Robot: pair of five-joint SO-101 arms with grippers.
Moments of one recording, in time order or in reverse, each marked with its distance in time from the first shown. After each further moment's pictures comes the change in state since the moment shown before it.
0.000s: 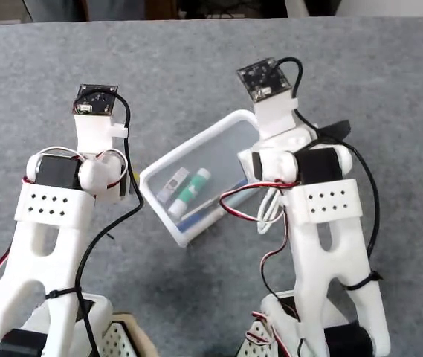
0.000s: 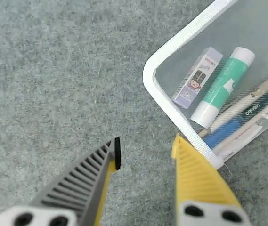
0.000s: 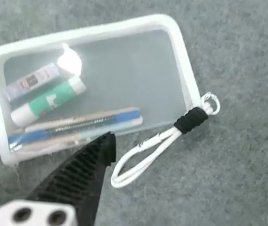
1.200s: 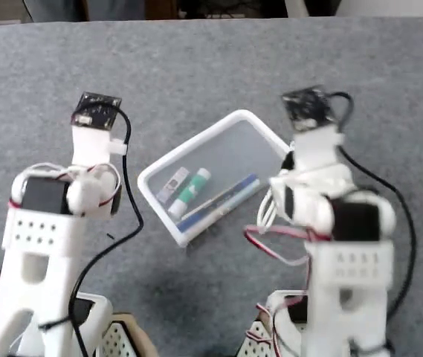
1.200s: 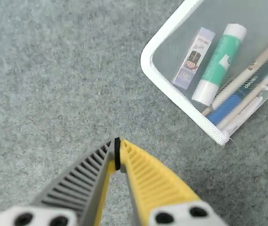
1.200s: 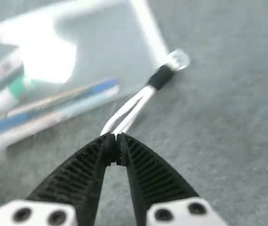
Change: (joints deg) left arm -0.1 -11.1 2.6 5.6 -7.3; right arm 10.5 -21.9 7.3 7.5 -1.1
